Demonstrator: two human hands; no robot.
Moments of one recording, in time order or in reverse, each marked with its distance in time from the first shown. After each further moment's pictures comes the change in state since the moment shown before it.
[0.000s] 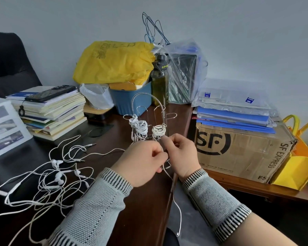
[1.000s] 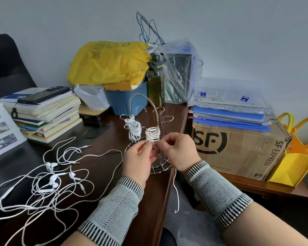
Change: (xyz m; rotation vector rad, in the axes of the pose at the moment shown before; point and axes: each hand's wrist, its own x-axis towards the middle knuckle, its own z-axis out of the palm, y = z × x) left_hand 0.033 -0.021 0.056 -1.093 0.431 -0.179; right_hand 0.011 -0.003 -0.015 -0.224 -0.121 -0.101
